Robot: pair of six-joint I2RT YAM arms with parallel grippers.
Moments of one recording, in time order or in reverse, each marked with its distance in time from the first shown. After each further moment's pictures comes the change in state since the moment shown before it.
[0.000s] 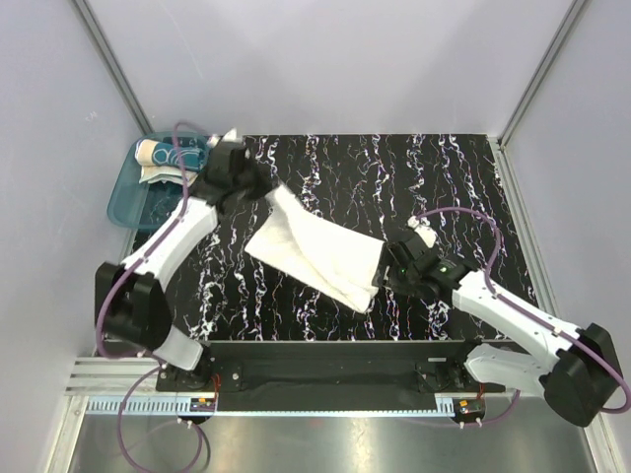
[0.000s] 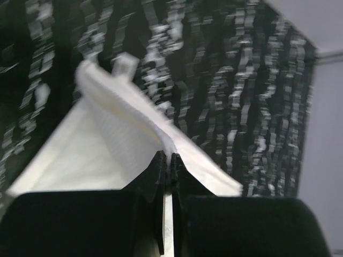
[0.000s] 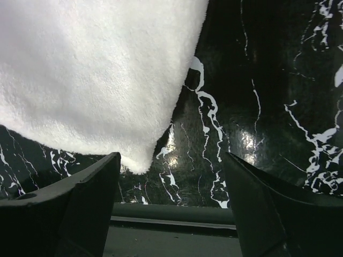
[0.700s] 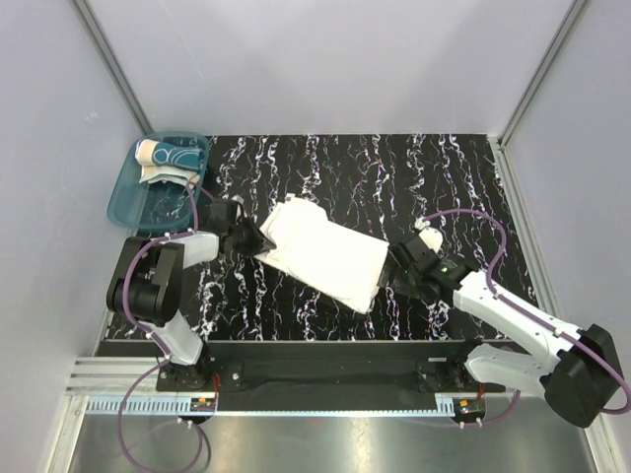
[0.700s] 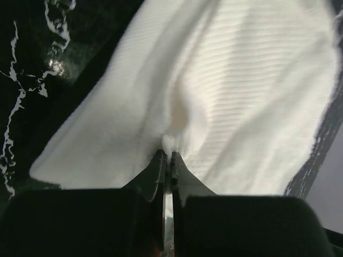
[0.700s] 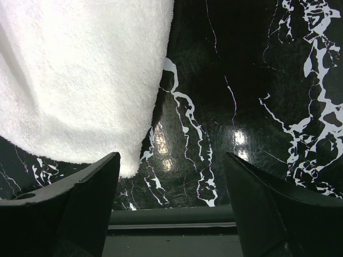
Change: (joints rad) left arm 0.117 0.160 -0.407 0.330 0.313 0.030; right arm -0.001 -0.030 0.000 -0.076 0.088 0.057
